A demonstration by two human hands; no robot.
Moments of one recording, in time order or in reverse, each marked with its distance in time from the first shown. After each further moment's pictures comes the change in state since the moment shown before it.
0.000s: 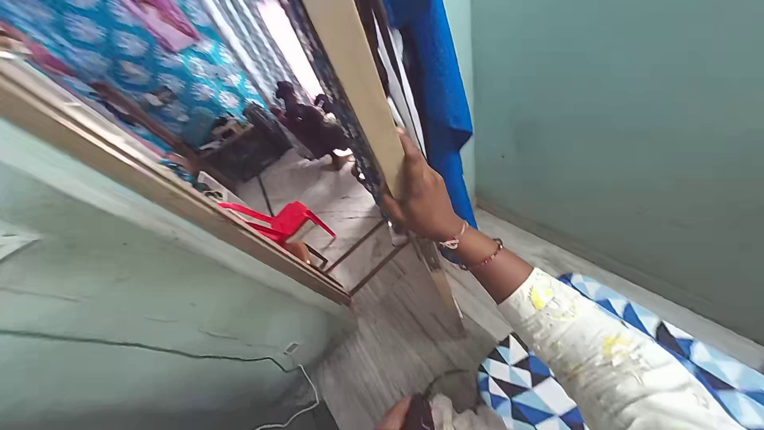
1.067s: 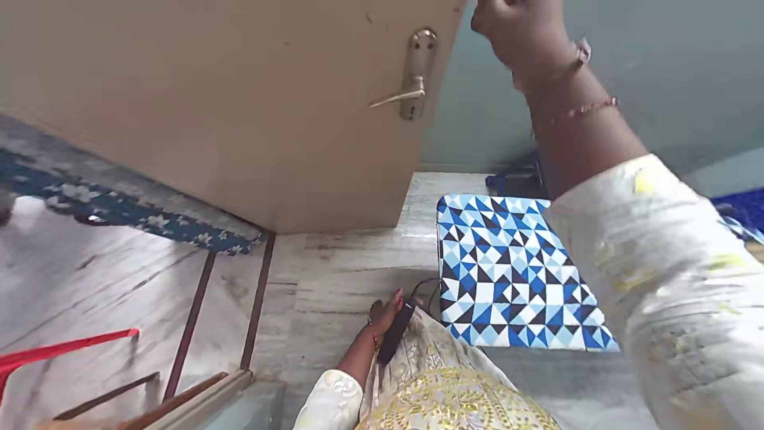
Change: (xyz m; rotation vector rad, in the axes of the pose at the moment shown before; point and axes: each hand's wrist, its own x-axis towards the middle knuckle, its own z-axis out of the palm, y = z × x) left_hand 0.311 -0.023 -0.062 -0.232 -0.823 -0.436; right_hand 0.026 0.188 -0.206 -0.675 0.047 0.868
